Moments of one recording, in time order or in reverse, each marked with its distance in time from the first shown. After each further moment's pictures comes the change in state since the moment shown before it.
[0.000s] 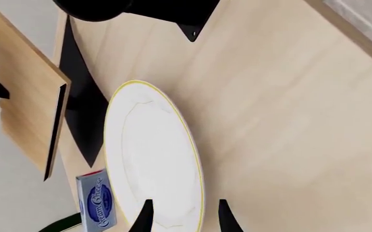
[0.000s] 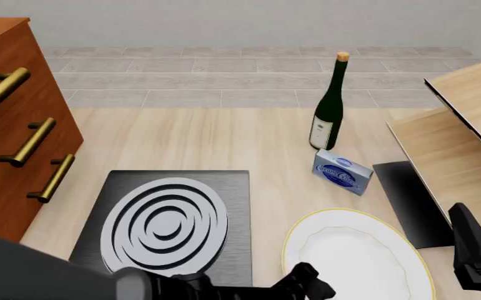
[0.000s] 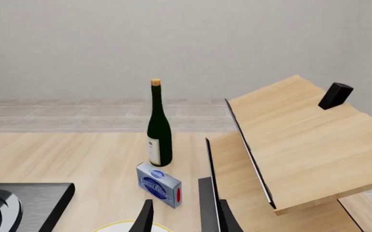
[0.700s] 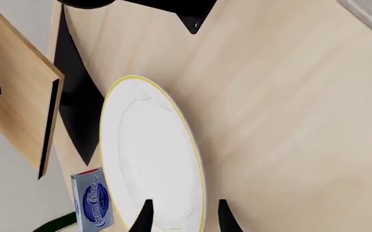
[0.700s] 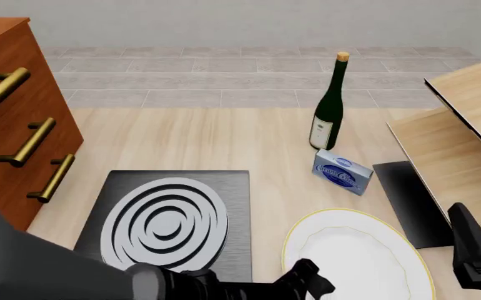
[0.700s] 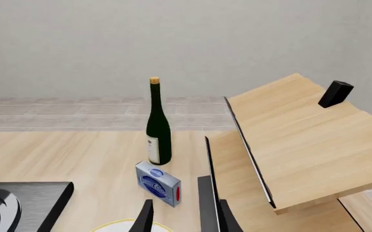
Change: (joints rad) left arm 0.020 0.046 -0.029 -0.007 0.003; right arm -0.004 0.015 0.000 -0.006 0.001
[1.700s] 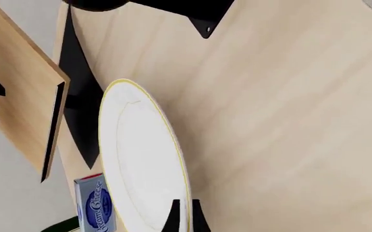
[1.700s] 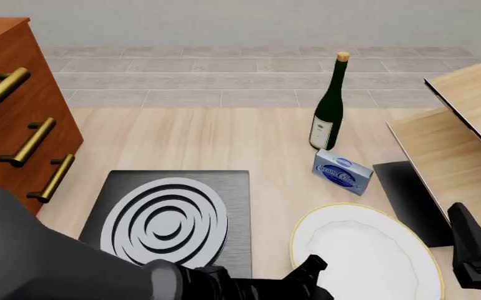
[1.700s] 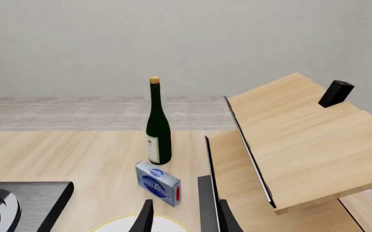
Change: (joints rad) left arm 0.007 0.052 -0.057 -0.016 -0.022; right arm 0.000 0.004 0.000 -0.002 0.000
